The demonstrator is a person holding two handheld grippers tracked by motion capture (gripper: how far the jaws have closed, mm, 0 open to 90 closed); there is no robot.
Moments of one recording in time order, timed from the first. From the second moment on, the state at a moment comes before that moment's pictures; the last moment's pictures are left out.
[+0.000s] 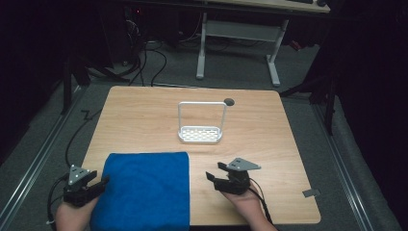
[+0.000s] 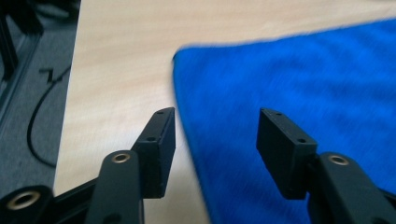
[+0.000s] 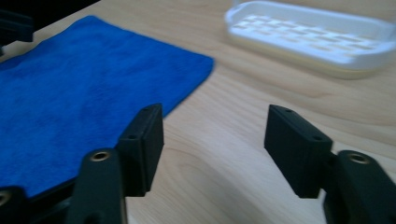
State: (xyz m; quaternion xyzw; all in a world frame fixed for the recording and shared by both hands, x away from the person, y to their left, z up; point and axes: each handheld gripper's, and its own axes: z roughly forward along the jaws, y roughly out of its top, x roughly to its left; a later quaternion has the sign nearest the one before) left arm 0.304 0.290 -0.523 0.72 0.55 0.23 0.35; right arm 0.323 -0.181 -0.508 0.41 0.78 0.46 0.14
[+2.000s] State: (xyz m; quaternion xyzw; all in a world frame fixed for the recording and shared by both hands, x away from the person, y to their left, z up) left arm 0.340 0.264 -0.519 0.74 0.52 0.25 0.35; right arm 0.361 -0.118 -0.526 0.42 0.80 0.40 0.18
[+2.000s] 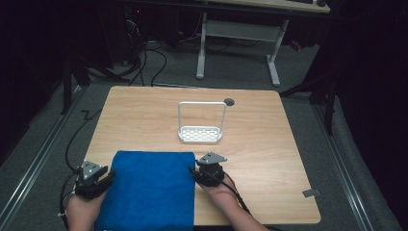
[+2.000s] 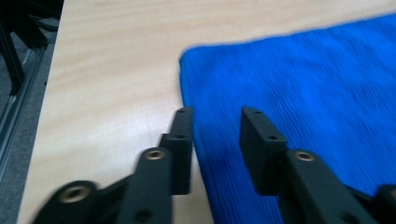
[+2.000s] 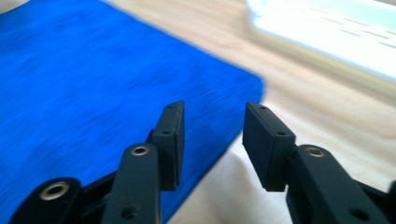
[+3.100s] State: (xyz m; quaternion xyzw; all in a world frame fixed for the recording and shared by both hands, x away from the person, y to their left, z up) left arm 0.393 0.249 -0.536 0.75 0.52 0.24 0.34; right arm 0.400 -0.108 -0.530 0.46 0.78 0.39 0.16
